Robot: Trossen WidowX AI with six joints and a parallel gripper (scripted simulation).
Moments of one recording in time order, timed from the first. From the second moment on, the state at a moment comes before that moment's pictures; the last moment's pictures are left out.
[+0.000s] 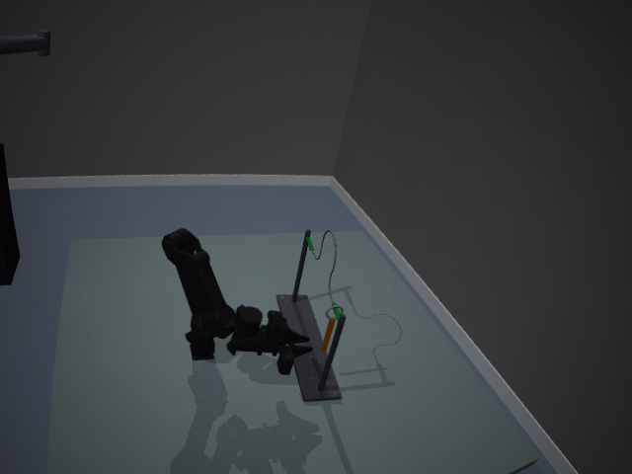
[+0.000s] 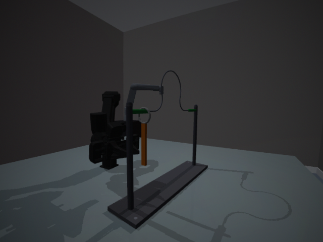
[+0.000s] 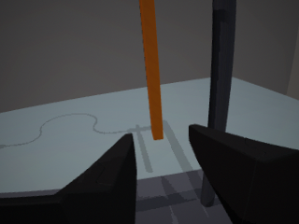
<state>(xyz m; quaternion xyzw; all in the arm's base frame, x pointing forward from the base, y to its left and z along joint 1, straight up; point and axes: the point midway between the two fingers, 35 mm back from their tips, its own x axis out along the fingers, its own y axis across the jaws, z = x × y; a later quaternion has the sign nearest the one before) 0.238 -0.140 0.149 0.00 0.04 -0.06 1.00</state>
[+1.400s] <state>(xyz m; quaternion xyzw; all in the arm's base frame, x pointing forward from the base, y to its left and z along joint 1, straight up) 0.298 -0.151 0.147 0.00 0.04 -0.06 1.00</state>
